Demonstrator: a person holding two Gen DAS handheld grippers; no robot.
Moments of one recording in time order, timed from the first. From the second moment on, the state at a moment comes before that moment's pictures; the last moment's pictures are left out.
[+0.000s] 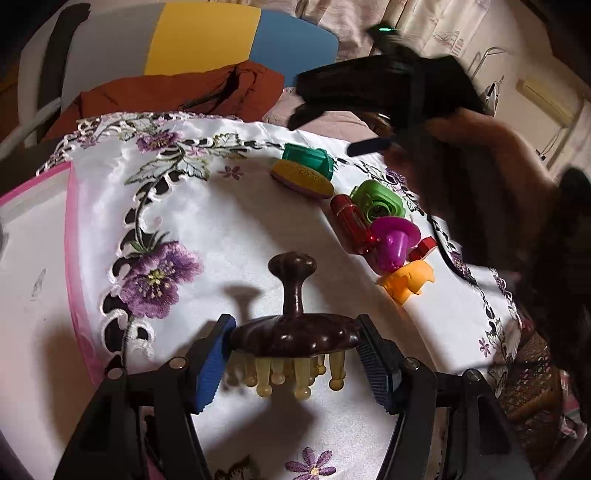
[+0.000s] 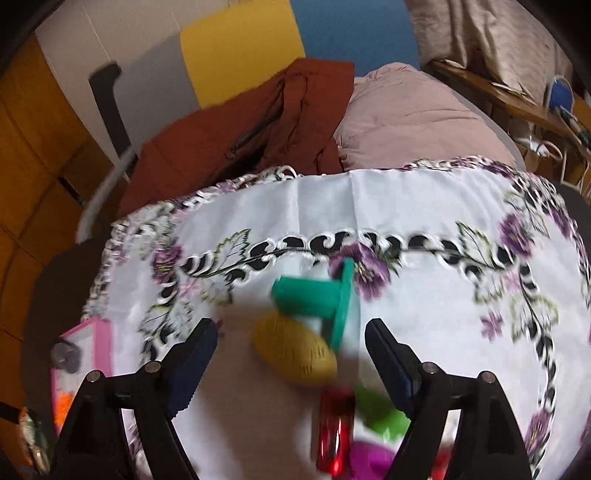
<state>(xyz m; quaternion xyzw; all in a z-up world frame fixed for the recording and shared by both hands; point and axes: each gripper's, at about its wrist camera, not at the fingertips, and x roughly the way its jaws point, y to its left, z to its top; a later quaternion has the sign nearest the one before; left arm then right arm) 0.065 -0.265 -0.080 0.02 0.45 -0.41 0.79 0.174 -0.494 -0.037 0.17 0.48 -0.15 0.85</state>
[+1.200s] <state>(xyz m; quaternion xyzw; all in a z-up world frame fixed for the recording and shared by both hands) 0.021 -0.237 -0.050 0.03 0.43 -0.41 0.81 0.098 -0.410 -0.080 0.12 0.51 0.01 0.85</state>
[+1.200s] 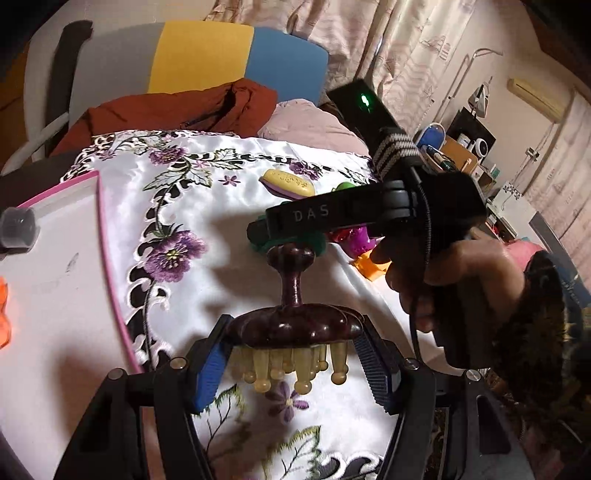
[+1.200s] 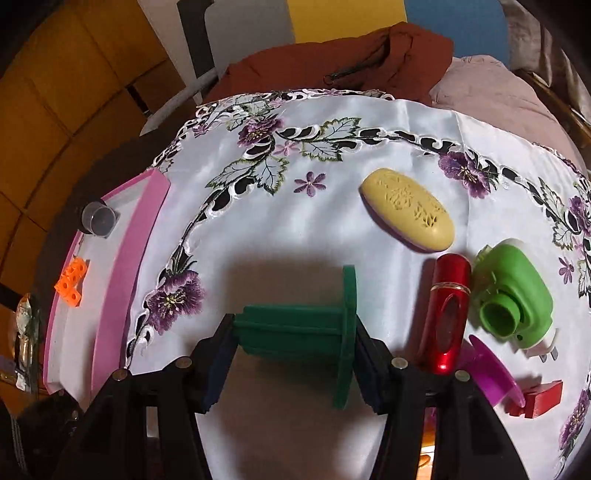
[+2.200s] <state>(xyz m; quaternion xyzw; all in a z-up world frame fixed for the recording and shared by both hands) 0.109 -0.094 -0.025 -0.08 0.44 -0.26 0.86 0.101 -0.403 -0.085 0.08 0.52 -0.02 0.85</state>
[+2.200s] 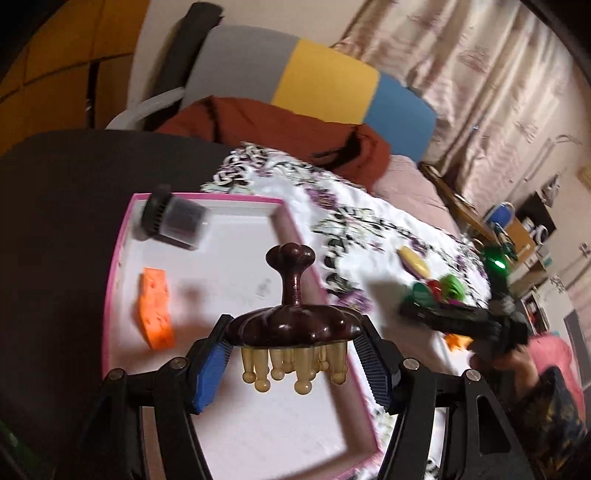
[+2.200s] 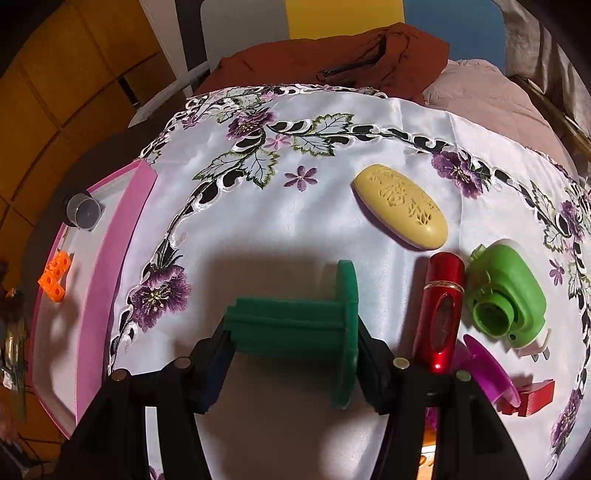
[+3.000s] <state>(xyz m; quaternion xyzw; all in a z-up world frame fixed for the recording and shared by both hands) 0.162 -0.086 -0.051 -0.06 0.46 -0.18 0.87 0.102 -0.401 -0.082 0.07 0.52 -0.02 0.85</state>
